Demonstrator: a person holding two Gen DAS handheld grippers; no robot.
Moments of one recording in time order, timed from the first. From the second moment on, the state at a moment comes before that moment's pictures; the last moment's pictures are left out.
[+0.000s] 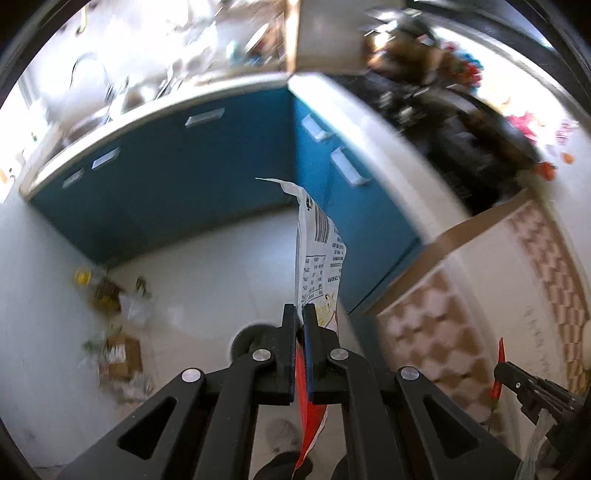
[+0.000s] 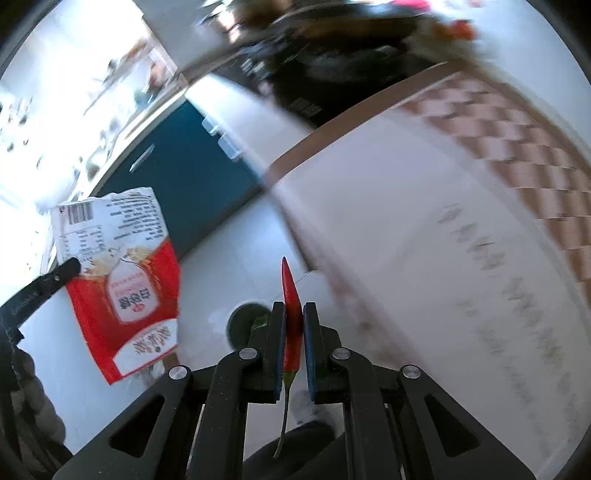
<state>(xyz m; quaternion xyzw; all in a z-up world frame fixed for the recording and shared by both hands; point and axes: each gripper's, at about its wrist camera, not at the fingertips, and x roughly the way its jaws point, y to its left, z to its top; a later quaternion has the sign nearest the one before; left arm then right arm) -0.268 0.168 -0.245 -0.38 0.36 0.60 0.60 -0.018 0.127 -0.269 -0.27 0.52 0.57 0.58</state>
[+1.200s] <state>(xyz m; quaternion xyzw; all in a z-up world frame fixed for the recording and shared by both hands) -0.431 0.255 -0.822 -0.67 0.40 0.47 0.40 -0.257 0.281 -0.867 -0.45 0.61 0.54 0.38</state>
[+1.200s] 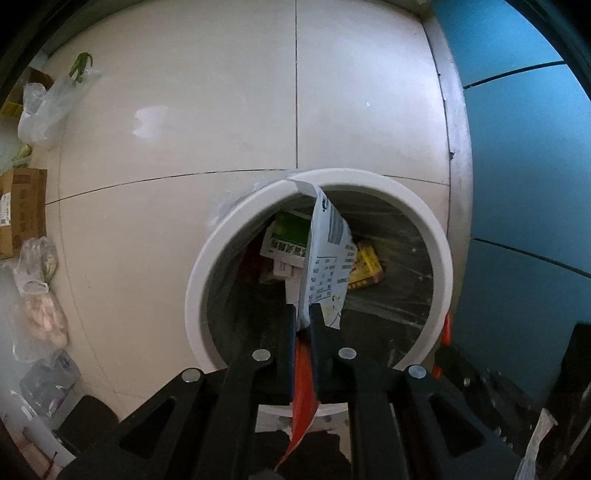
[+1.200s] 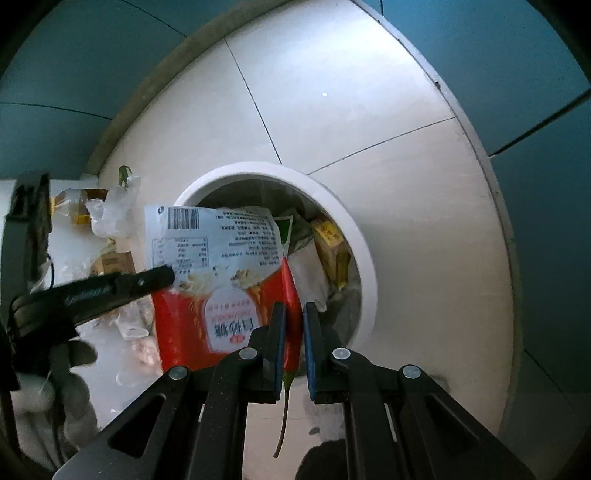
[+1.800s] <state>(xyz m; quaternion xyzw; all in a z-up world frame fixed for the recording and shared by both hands) -0.432 0.207 -0.722 -0.56 0.43 0.58 0.41 -0.256 0.269 -0.825 -0.48 0.56 0.54 0.41</state>
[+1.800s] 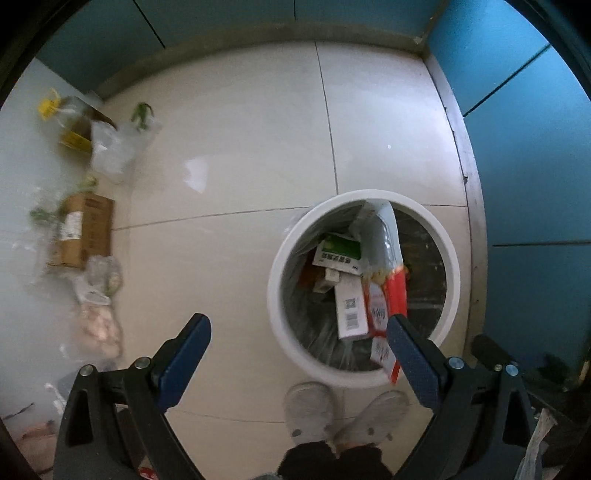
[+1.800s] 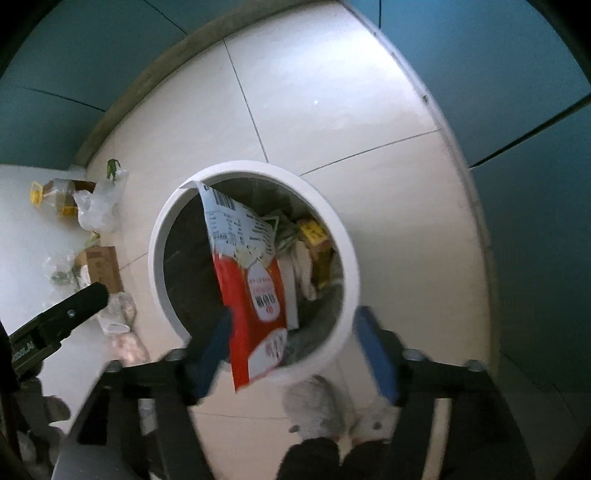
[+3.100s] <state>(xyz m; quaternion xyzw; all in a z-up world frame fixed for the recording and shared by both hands) -0.306 -0.053 -0.174 -0.48 0.26 0.65 0.53 -0.145 0.035 -0.149 -0.40 0.39 0.75 0.36</state>
